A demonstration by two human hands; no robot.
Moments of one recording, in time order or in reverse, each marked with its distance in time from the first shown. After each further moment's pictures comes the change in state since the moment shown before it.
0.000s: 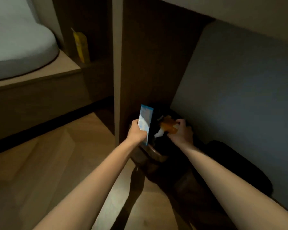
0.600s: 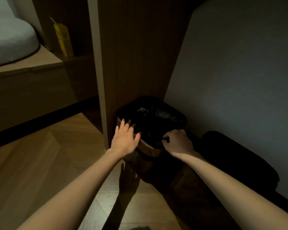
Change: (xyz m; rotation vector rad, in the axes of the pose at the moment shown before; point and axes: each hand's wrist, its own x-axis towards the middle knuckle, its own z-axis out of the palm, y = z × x) left_hand 0.046 -0.091 0.025 0.887 0.083 0.523; right_hand -0.006 0.066 0.022 -0.459 -0.081 -0.350
